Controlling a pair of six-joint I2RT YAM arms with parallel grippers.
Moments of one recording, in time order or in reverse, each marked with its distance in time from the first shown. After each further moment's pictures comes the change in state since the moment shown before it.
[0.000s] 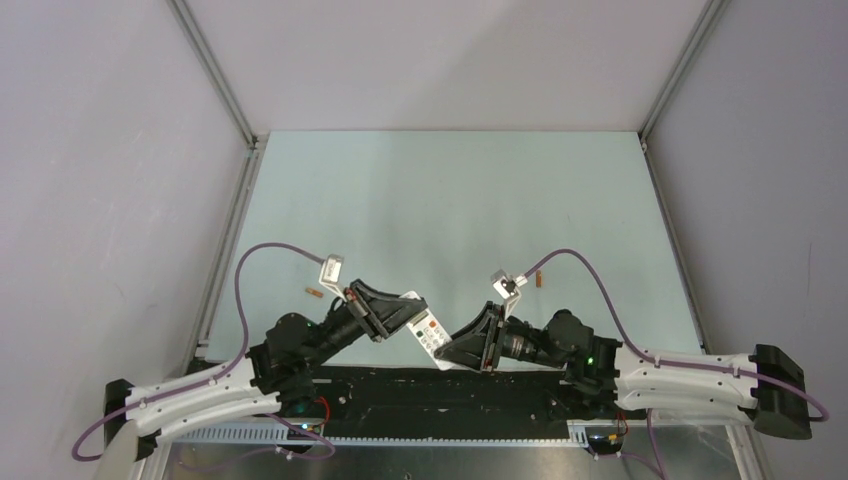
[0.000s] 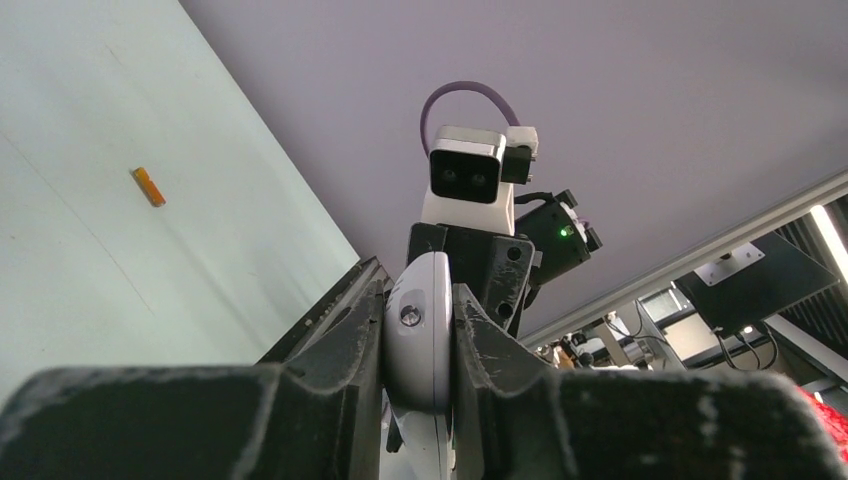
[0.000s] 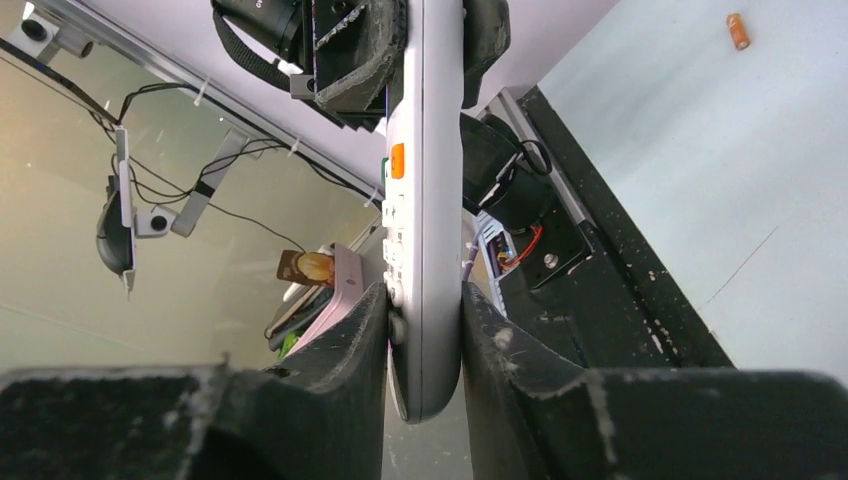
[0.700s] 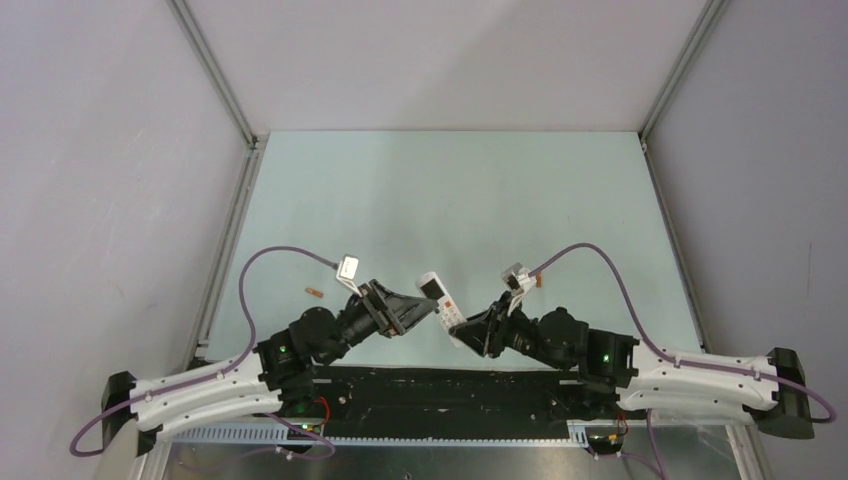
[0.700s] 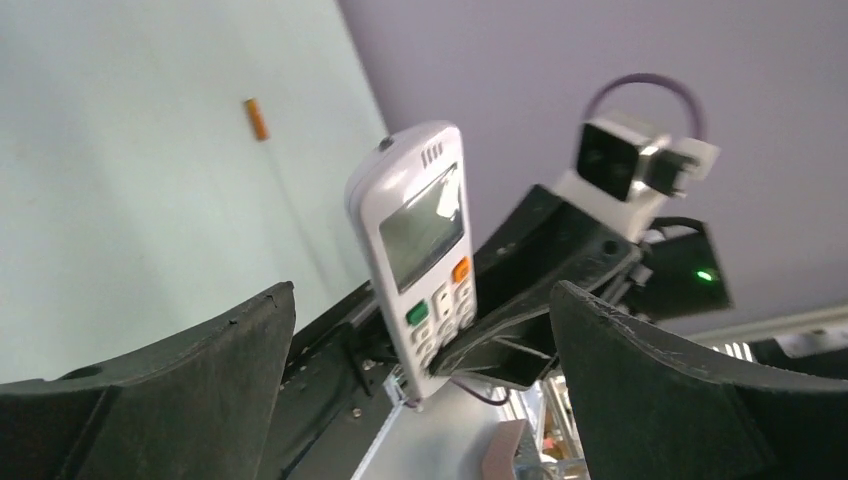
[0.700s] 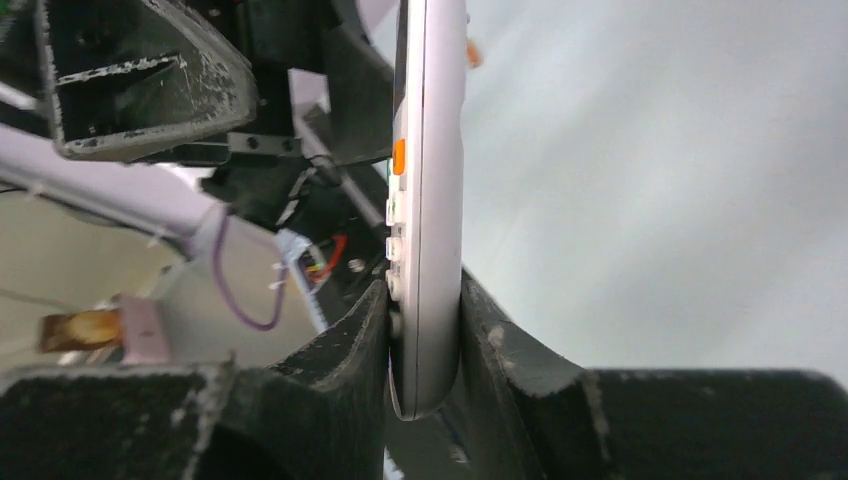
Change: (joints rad) left arm 0.000 0.074 0.005 -0.118 -0.081 -0.115; right arm 0.018 -0.077 0.095 -0.406 0.290 -0.156
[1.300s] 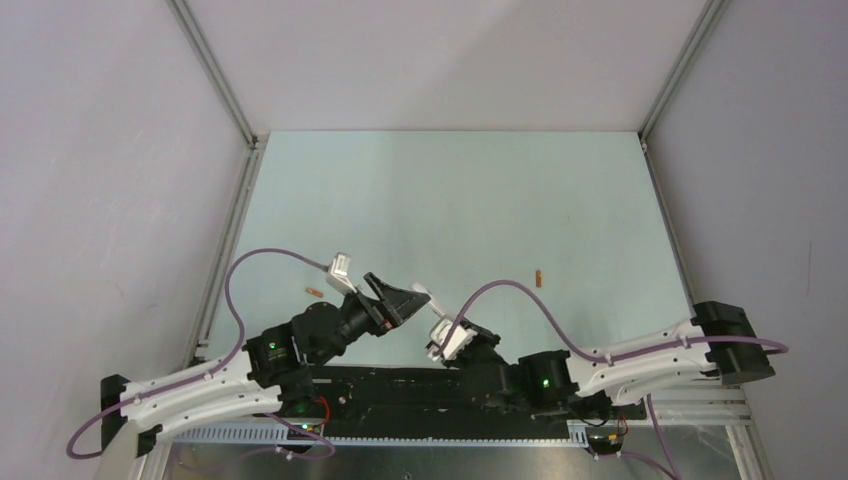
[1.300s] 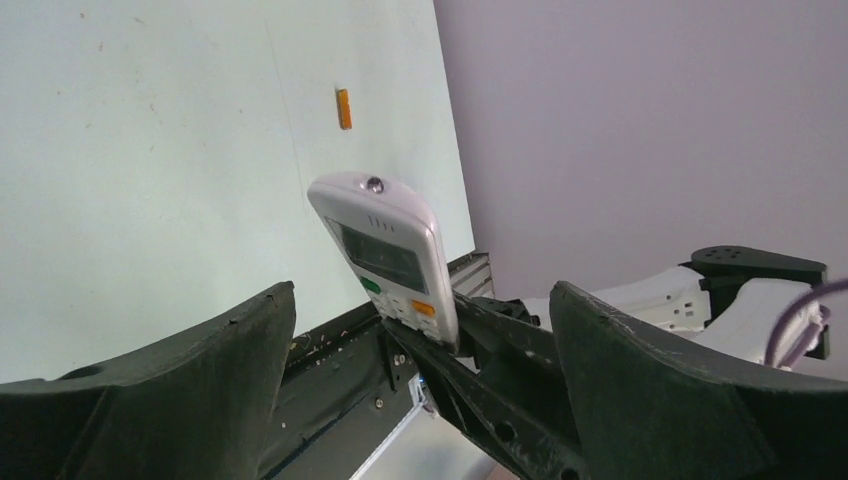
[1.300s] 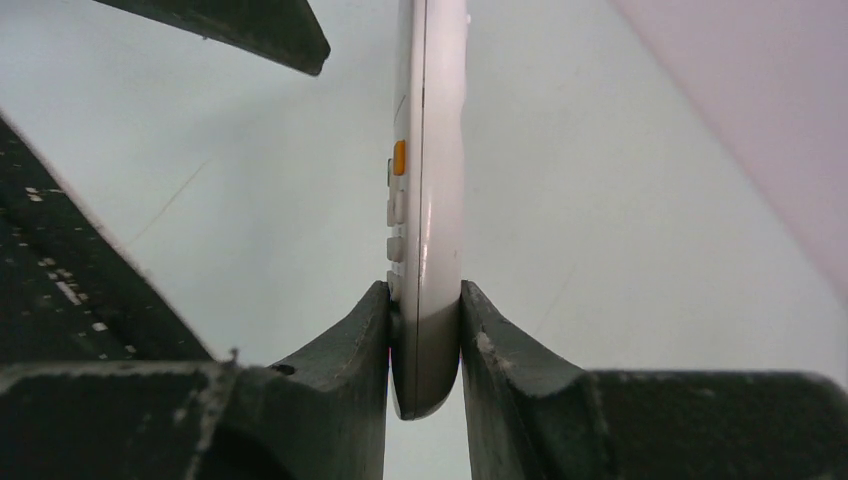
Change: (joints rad) left arm 0.000 0.000 0.119 -0.362 -0.122 -0.138; right arm 0.364 0.470 0.234 -0.163 0.786 -0.678
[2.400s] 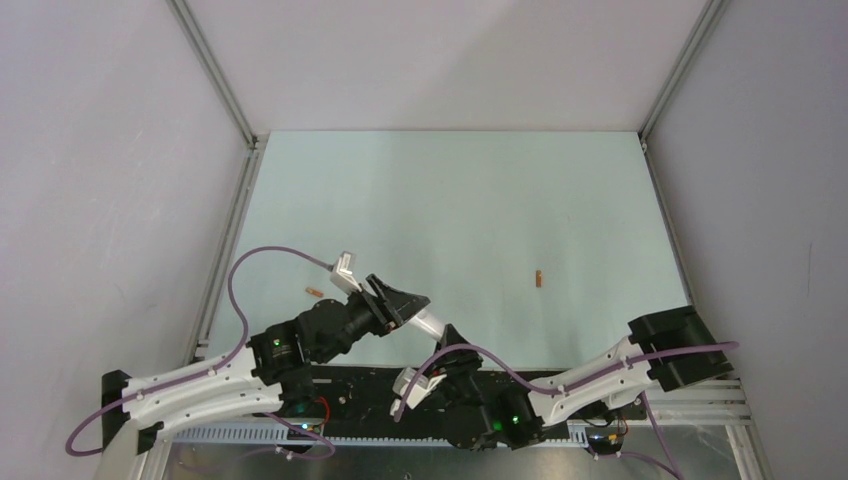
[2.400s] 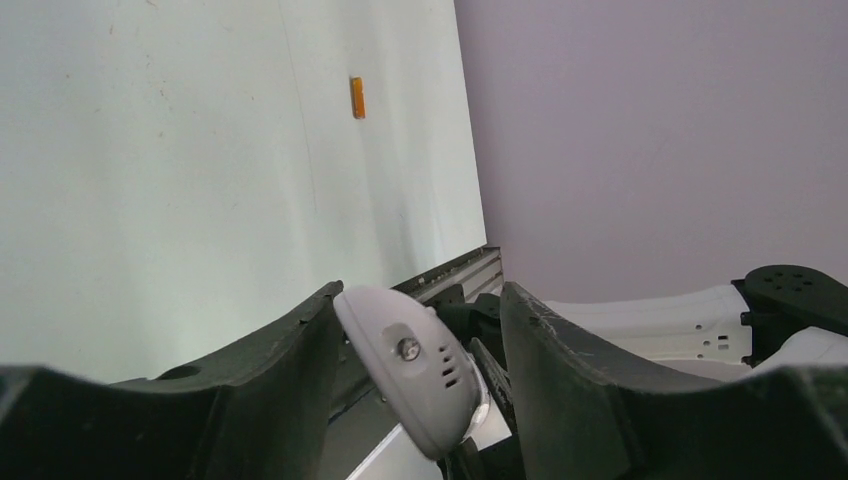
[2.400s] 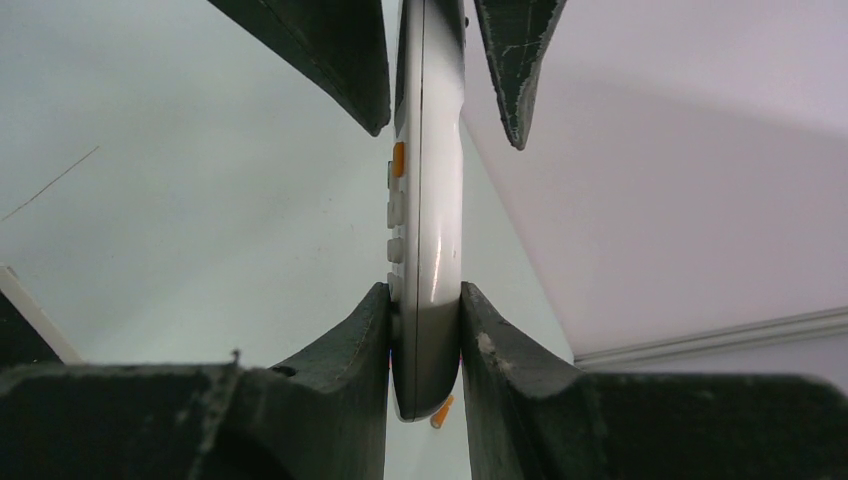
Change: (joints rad) left arm 0.000 0.046 0.027 -0.027 0.009 -0.021; right arm 0.188 0.294 0.027 0.483 0.376 -0.664
